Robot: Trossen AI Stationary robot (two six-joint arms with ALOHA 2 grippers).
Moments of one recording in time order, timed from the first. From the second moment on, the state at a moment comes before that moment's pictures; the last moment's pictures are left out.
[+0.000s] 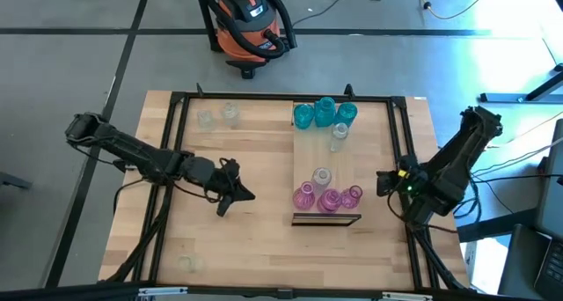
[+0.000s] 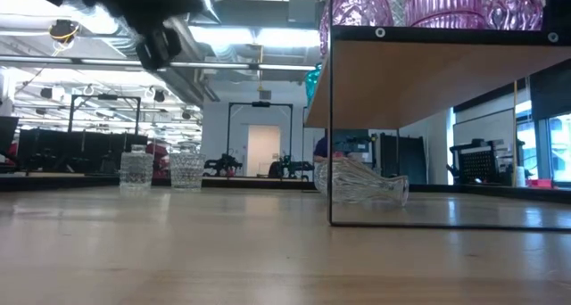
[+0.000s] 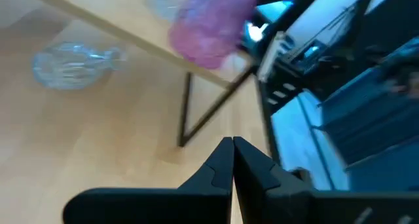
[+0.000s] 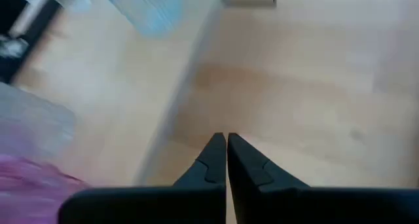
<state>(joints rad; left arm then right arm) -0.26 1.11 0.59 0.15 -0.03 -0.64 0.92 1.04 0.90 -1.51 0.77 2.28</state>
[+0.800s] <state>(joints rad) 0.15 1.91 0.51 1.18 0.26 -0.21 0.91 1.19 1.91 -1.21 1.44 1.15</state>
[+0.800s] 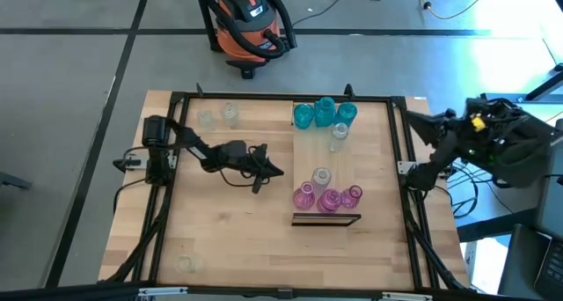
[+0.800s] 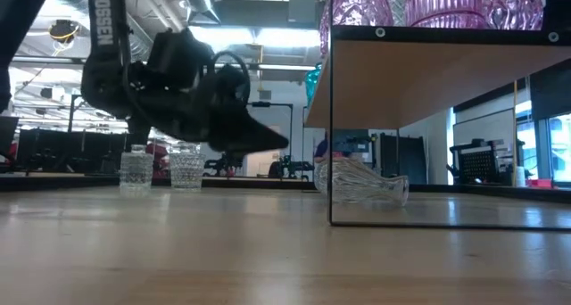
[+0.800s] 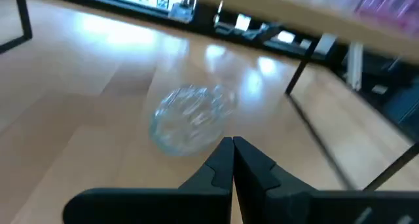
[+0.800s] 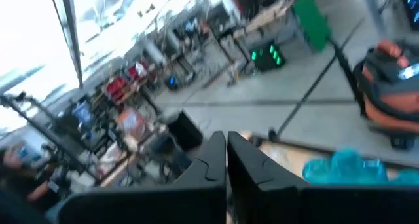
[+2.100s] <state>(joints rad) 0.18 1.97 0.81 0.71 0.32 0.07 0.67 1.30 1.93 -1.09 1.25 1.18</state>
